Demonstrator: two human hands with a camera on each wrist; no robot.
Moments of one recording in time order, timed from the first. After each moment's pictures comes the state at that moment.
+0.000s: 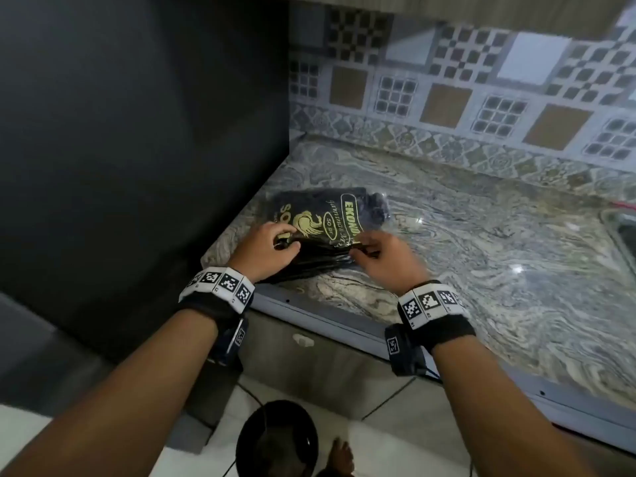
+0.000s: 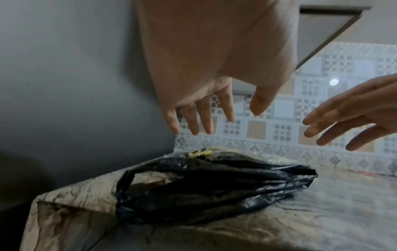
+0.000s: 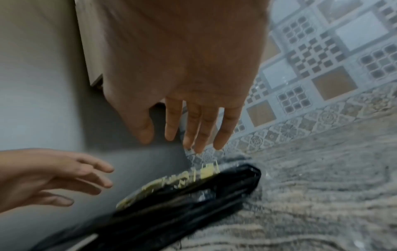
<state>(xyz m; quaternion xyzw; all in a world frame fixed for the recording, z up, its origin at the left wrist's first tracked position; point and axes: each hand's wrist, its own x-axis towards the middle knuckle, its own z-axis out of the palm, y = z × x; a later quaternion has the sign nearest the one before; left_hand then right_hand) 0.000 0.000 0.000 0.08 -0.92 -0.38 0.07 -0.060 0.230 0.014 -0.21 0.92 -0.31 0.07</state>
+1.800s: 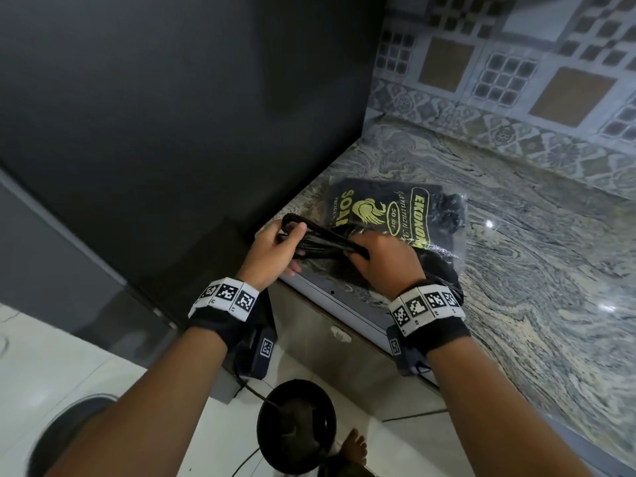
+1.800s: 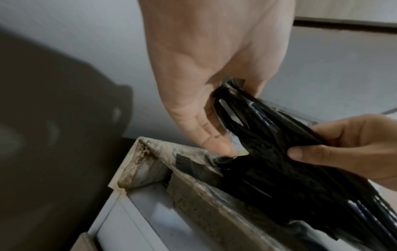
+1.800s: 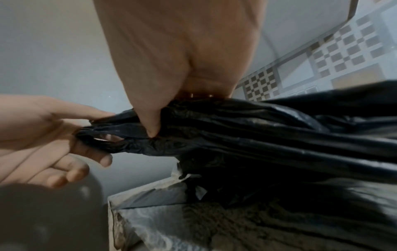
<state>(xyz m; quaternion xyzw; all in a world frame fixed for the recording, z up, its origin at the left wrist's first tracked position) 0.043 -0.030 -0.019 0.30 -0.73 -0.61 0.11 -0.059 0.143 -0.002 -0.42 0.89 -0.18 -0.01</state>
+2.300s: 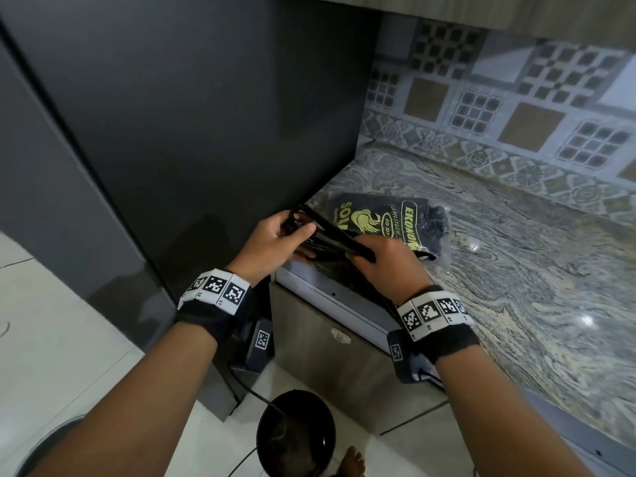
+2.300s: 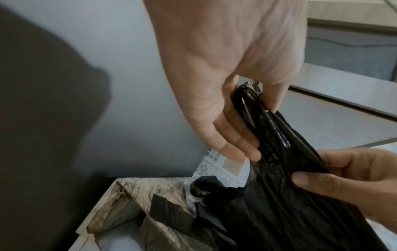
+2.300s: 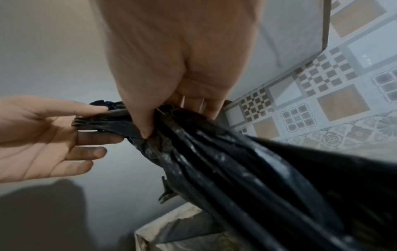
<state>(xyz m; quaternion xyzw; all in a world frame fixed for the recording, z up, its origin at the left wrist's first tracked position) 0.096 -0.017 0.046 0.16 -0.70 -0.69 0.14 -0.010 0.165 0.034 -0.42 0.87 -0.26 -0.01</state>
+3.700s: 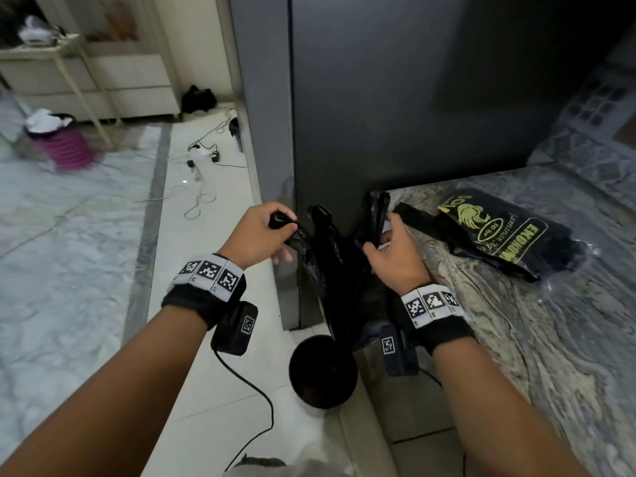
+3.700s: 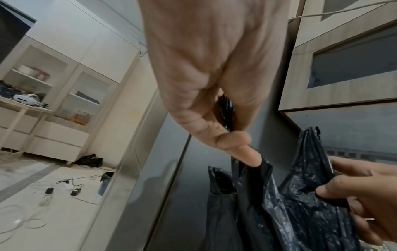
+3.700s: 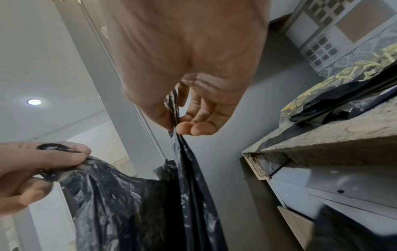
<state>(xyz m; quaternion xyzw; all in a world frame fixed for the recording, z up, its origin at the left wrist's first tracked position) 0.280 0.105 0.029 0.47 -0.68 -0.47 0.32 0.056 0.182 -0.009 -0.53 0.68 -0.44 0.24</state>
